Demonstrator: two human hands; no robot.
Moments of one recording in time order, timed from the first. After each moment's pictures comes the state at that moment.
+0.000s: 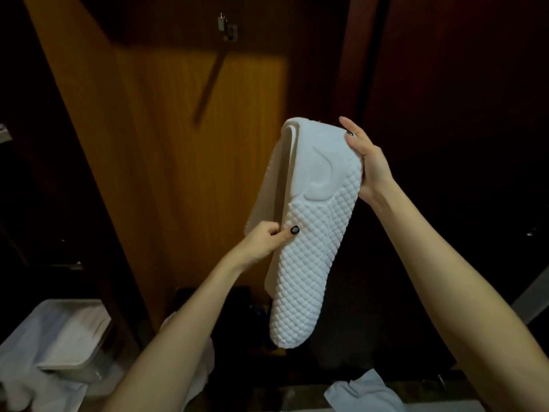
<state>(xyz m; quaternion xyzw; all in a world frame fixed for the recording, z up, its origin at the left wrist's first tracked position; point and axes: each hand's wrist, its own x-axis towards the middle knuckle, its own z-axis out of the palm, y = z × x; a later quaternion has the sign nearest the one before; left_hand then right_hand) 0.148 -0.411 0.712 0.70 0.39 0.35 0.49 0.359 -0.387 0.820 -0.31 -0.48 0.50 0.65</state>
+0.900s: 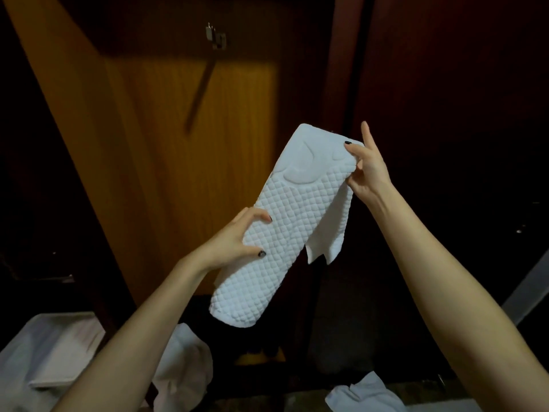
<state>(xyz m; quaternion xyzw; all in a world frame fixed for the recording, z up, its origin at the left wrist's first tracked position) 0.104 -0.381 0.714 0.85 0.33 0.30 0.28 0.380 -0.371 0.816 -0.31 -0.38 0.49 0.72</state>
